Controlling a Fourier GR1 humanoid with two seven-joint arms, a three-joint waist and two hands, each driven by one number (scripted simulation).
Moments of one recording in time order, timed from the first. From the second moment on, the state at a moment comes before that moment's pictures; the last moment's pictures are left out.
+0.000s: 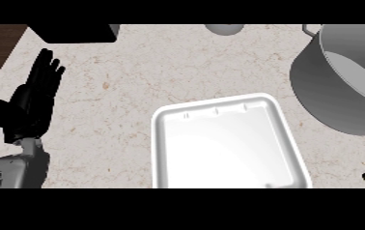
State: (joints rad) left arm -0.19 0.23 0.12 -1.64 0.10 0.14 0.23; right arm 0.27 -0.59 -0.30 -2.15 0.13 0.12 -0.08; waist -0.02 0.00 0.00
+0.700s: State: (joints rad) left arm -0.22 0.22 0.11 -1.65 0.09 0.13 0.26; right arm -0.08 -0.66 -0.41 -1.59 0.07 0.21 -0.17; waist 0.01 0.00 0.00
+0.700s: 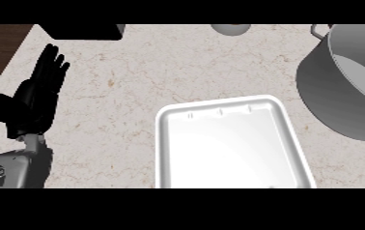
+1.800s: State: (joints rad) left arm -0.23 0.19 0.08 -1.63 0.07 0.13 0.23; right arm -0.55 -0.72 -0.32 -0.60 0.52 -0.03 -0.55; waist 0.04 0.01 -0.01
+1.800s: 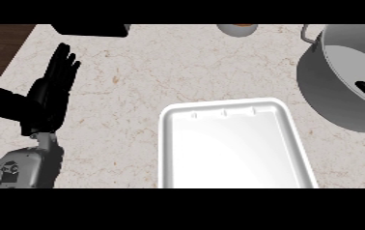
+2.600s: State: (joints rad) left arm -0.25 0.20 0.10 -1.63 0.08 0.12 0.25; right arm -0.68 -0.78 -0.55 -0.30 0.24 0.35 -0.71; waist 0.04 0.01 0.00
